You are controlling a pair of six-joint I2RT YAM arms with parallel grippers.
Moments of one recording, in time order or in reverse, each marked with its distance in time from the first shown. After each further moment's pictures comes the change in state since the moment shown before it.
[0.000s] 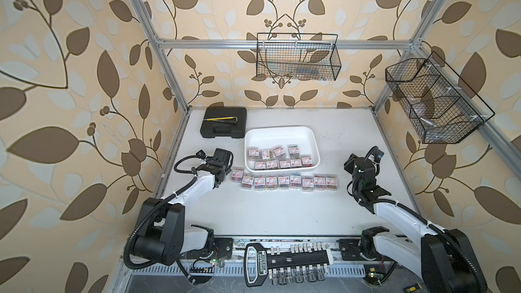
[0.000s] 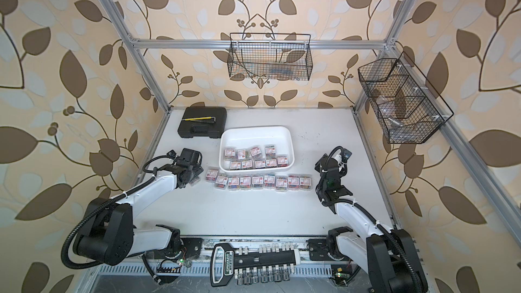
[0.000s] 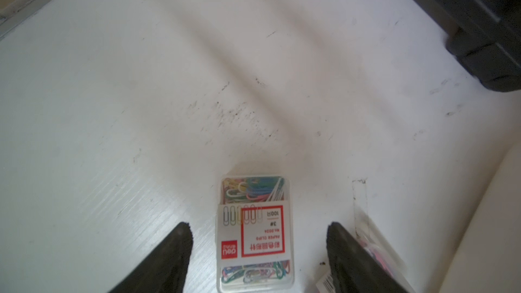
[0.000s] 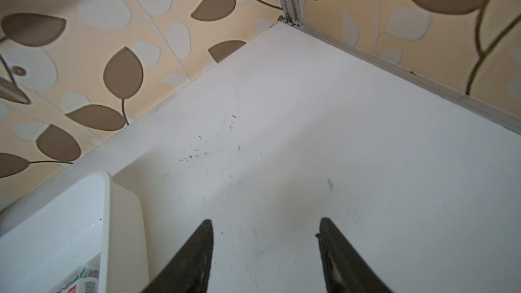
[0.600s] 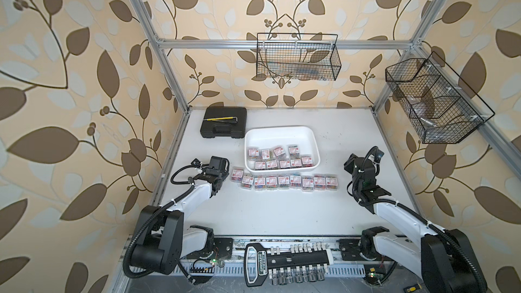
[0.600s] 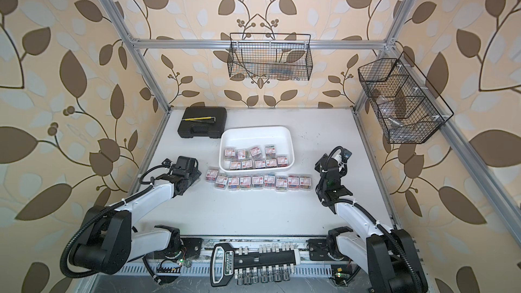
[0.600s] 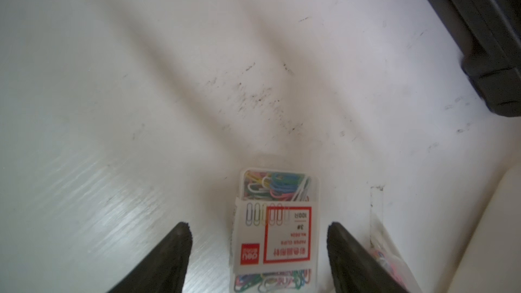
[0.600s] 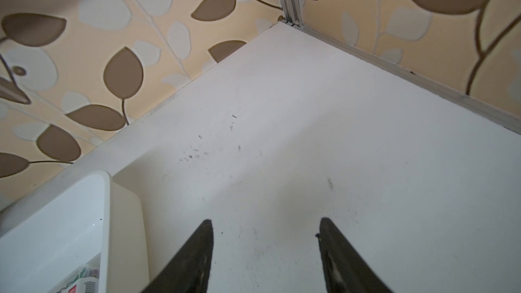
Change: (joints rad) left arm 0.027 -0.014 -0.119 0.149 0.053 -0.093; right arm 0.000 0.000 0.000 0.000 0.000 0.000
